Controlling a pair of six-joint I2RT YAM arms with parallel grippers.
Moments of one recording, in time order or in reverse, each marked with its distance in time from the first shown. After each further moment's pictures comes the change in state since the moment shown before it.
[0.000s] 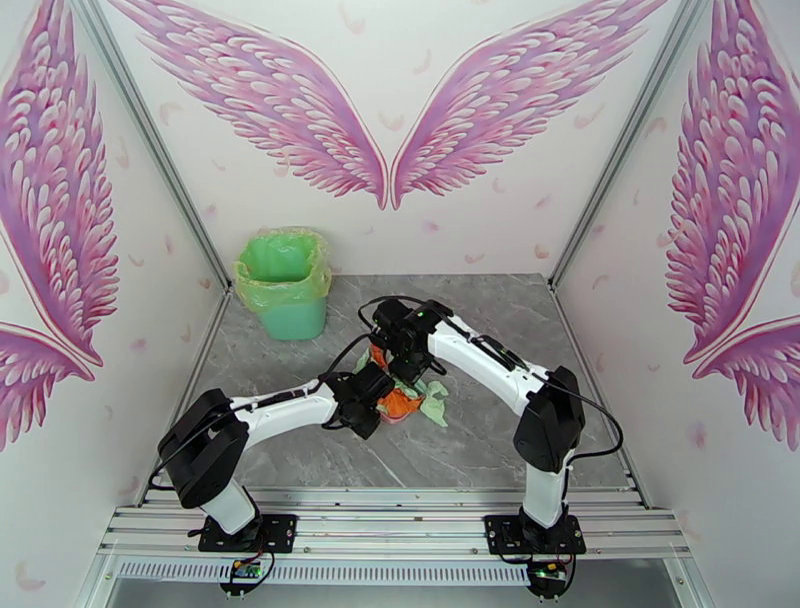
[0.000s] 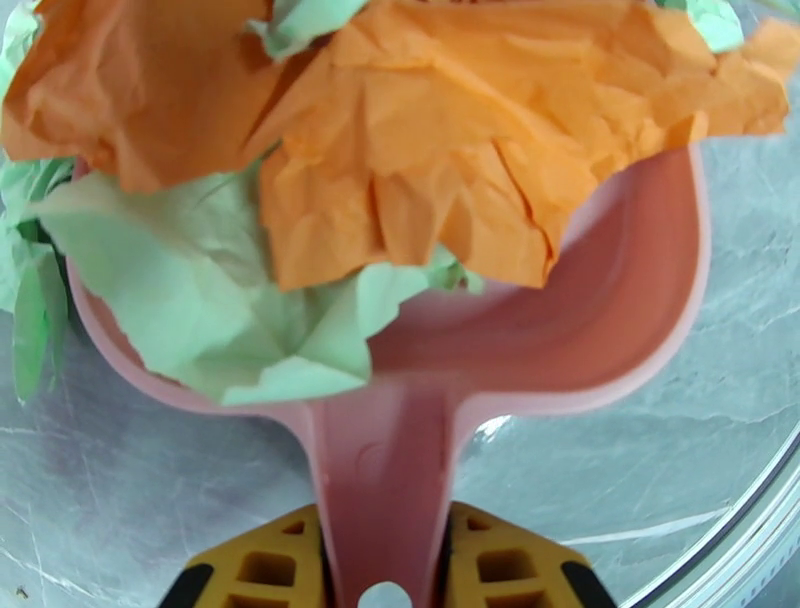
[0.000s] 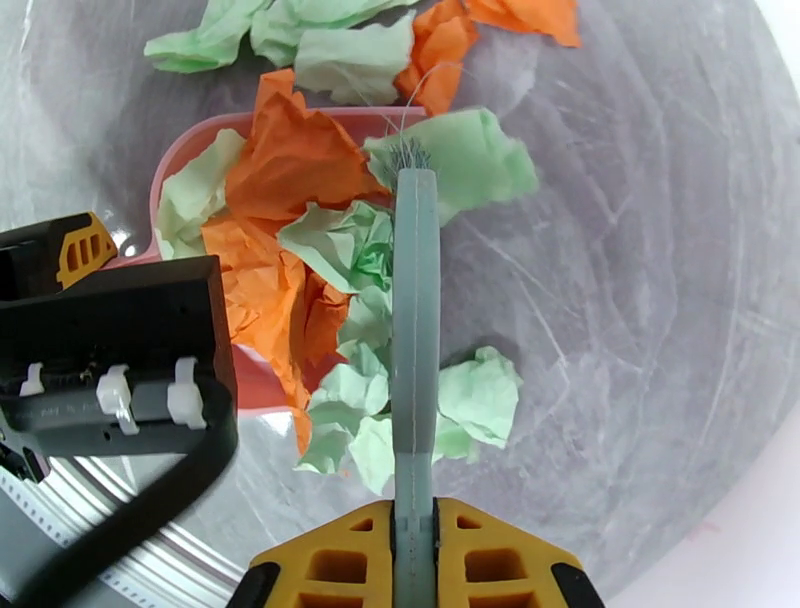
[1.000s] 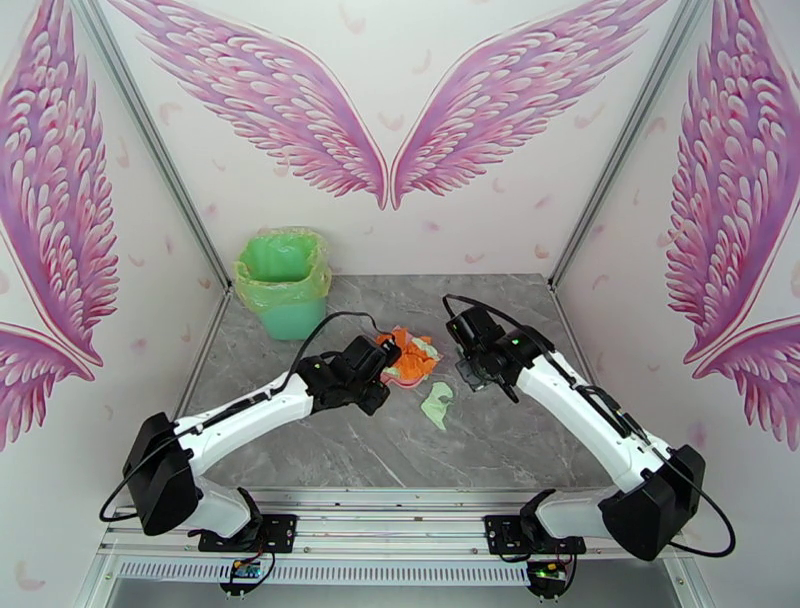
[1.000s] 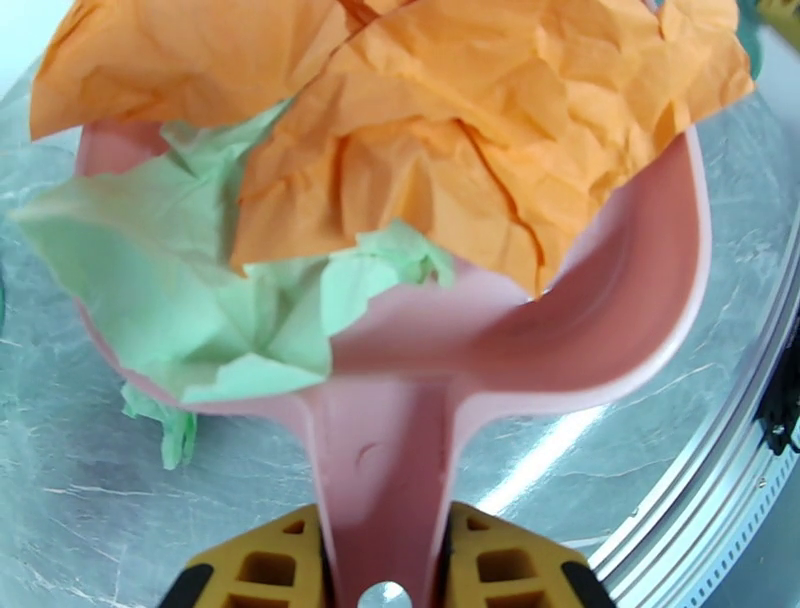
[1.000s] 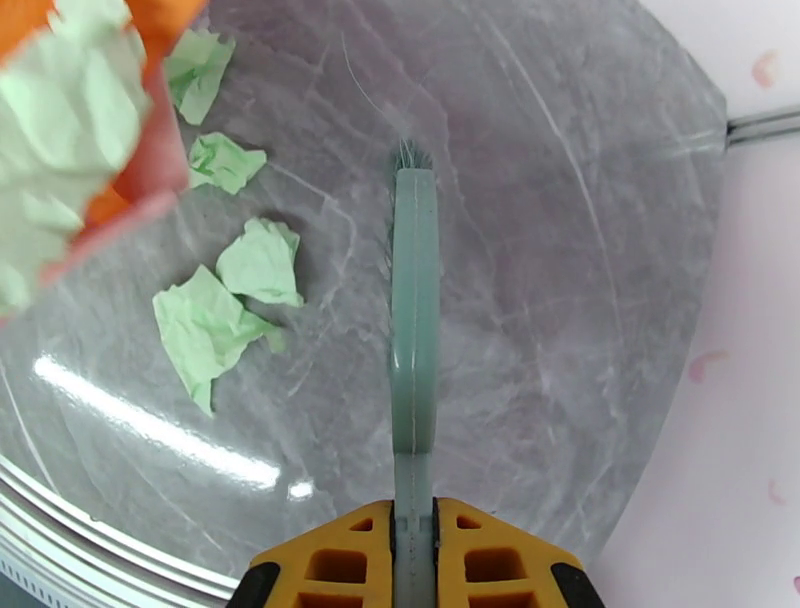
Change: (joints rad) left arm -0.001 -0.206 0.199 -0.095 -0.004 0.027; right arm -0.224 -0.533 -0.521 0.142 0.116 0.141
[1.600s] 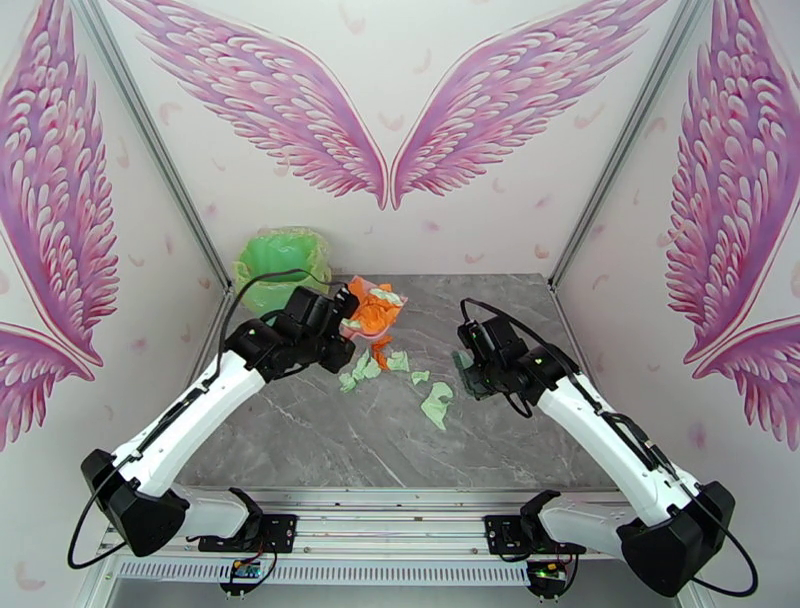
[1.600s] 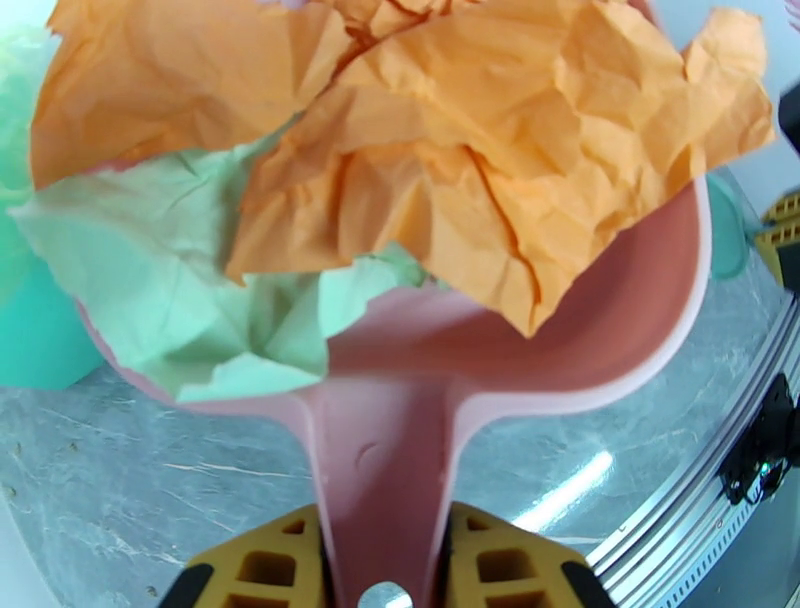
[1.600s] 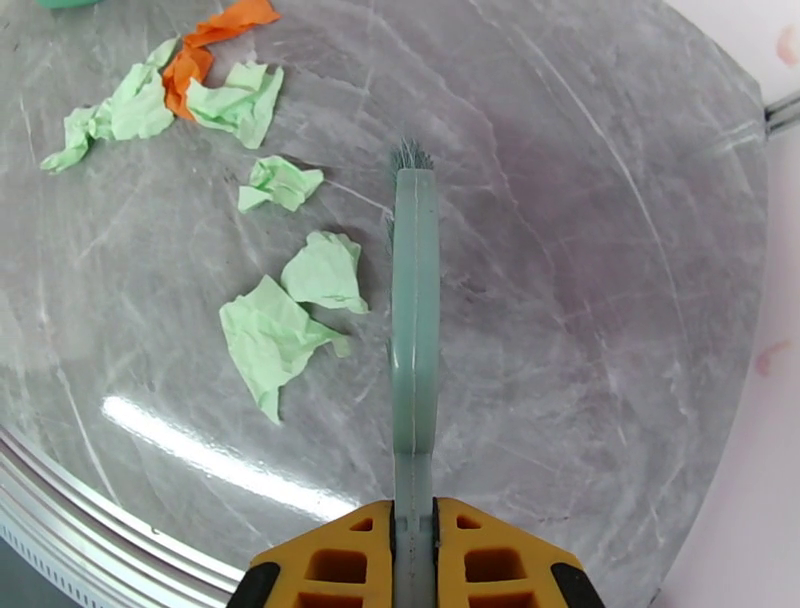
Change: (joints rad) left arm 0.305 -0.079 0.314 -0.255 0.089 0.072; right arm -0.039 -0.114 -0.089 0.082 -0.157 0.050
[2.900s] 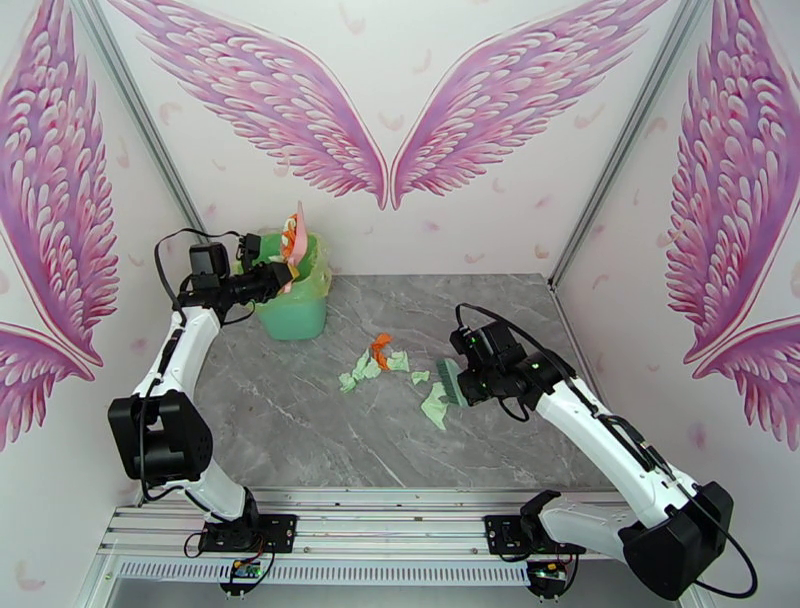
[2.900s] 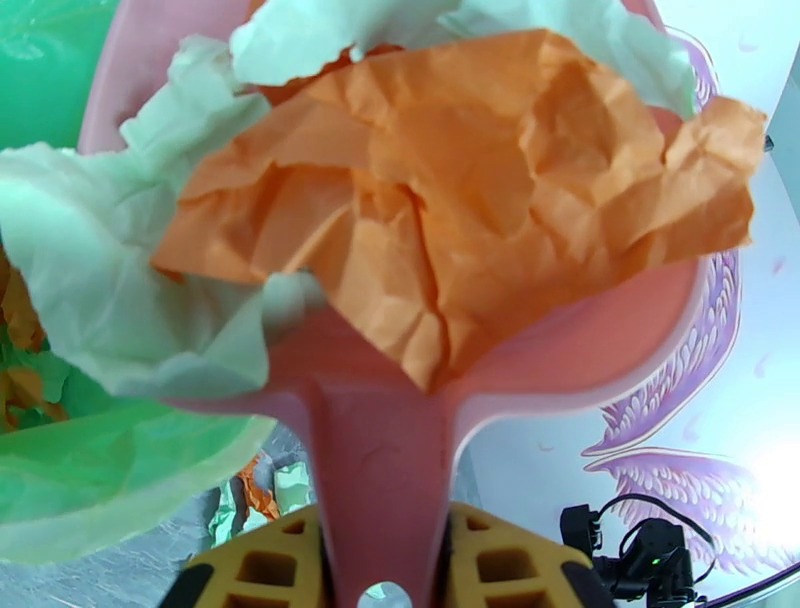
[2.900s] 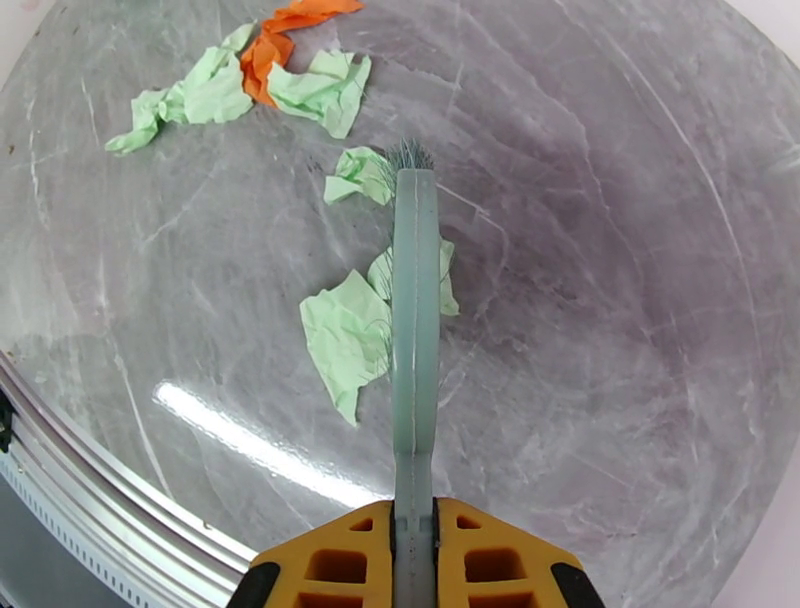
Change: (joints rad) left arm 0.670 0.282 -0.008 0.632 0.911 -0.578; right arm 0.000 -0.012 -0.047 0.052 -0.139 0.014
